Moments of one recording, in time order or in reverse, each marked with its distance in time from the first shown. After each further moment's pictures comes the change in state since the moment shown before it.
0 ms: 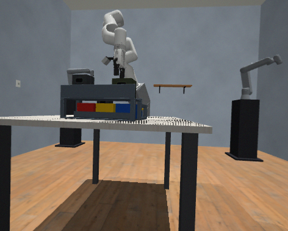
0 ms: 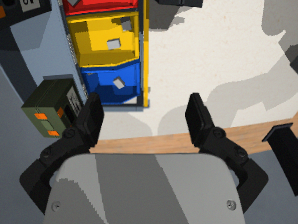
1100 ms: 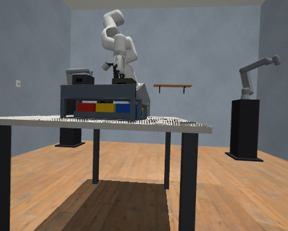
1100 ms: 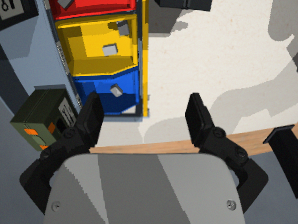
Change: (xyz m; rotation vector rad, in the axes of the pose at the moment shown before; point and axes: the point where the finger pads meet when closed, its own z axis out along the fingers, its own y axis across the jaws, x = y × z) arm 0.001 0.002 0.037 0.001 0.000 0.000
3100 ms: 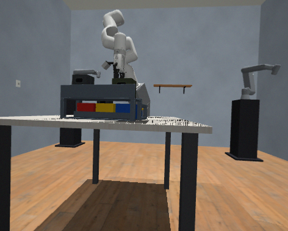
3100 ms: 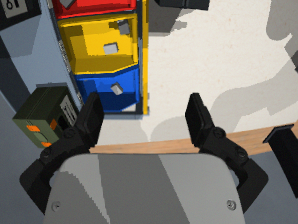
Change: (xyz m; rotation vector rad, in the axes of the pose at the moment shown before) arm 0.000 0.000 -0.008 -0.001 0.000 0.000
